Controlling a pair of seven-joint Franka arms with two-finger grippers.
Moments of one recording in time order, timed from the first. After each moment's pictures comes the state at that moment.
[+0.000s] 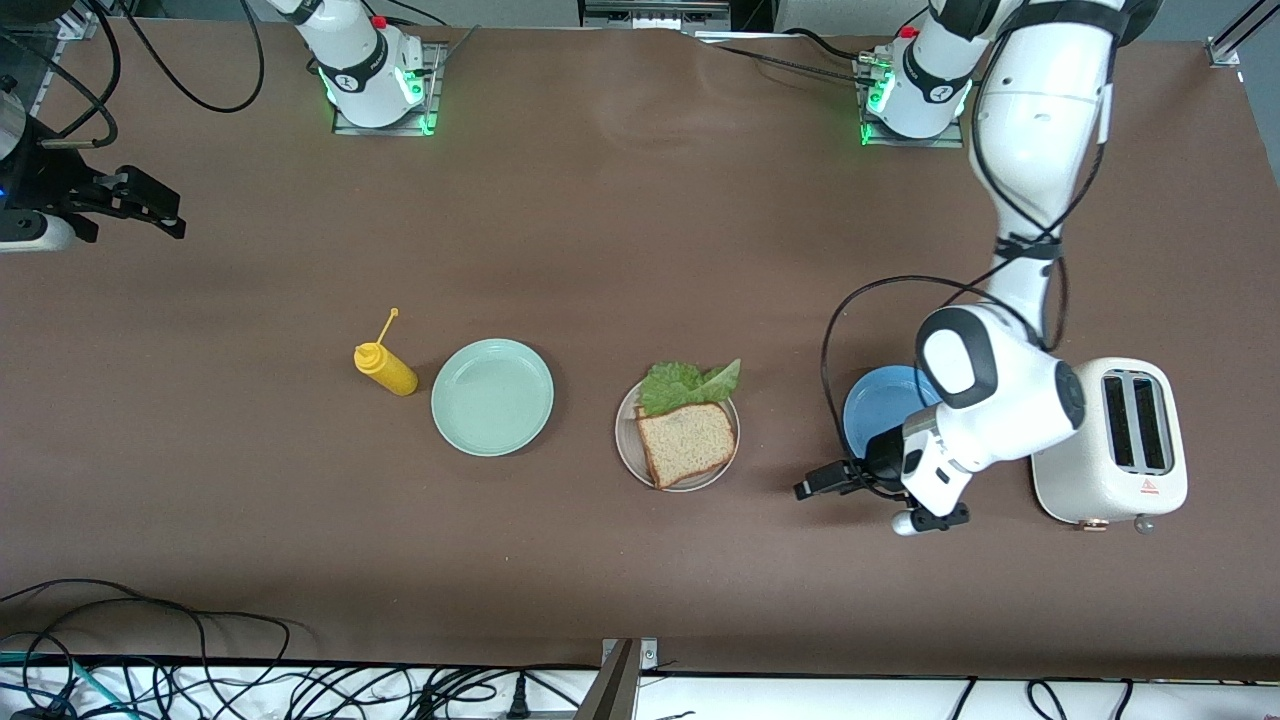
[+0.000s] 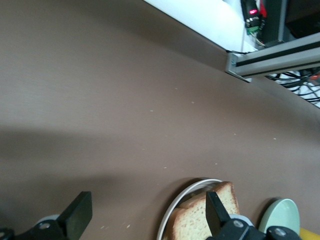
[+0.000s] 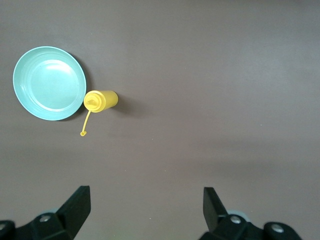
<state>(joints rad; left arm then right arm) -0.33 0.75 0.17 -1.40 -0.82 2.28 0.07 0.02 -0.06 -0.03 -1.73 -0.02 1.64 -0.07</state>
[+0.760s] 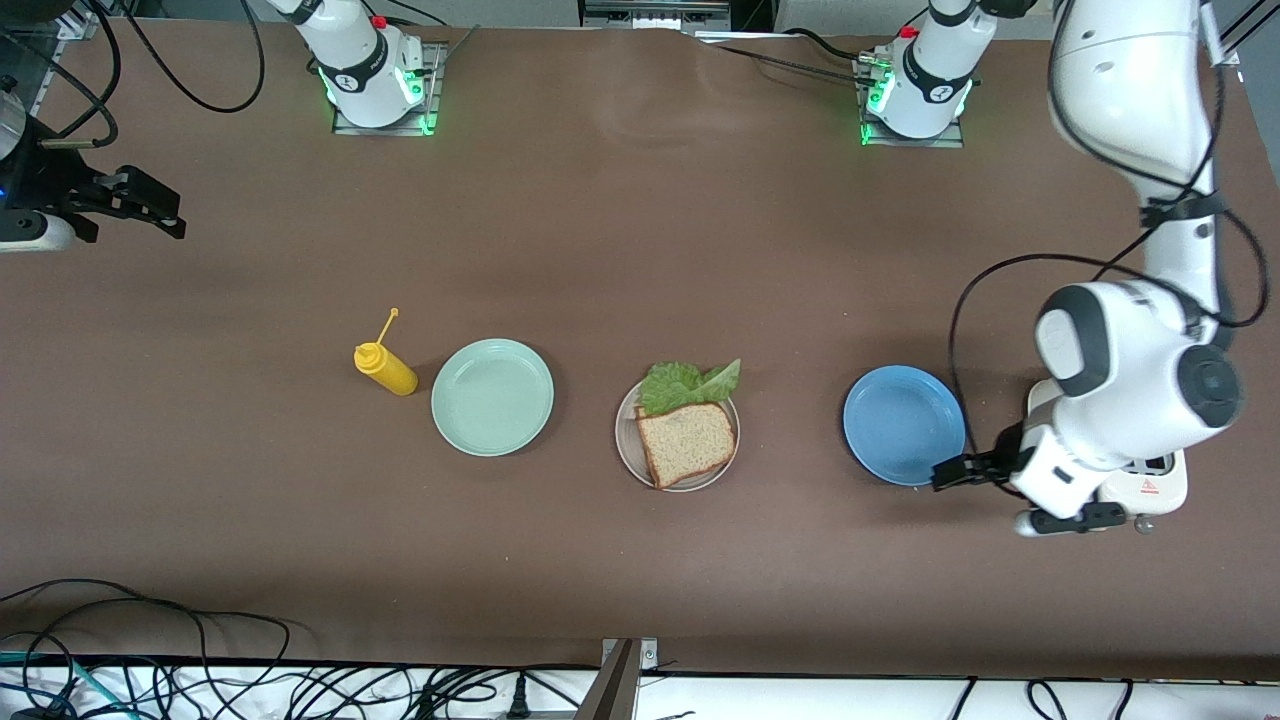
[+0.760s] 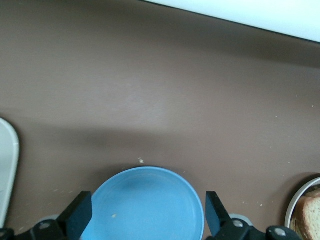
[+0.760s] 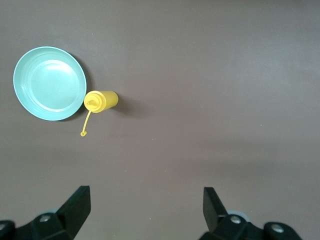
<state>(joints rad) -0.28 0.63 0.33 -1.40 -0.40 2.07 0.02 0.02 -0.06 -0.03 -1.73 -0.02 1.64 -0.07</state>
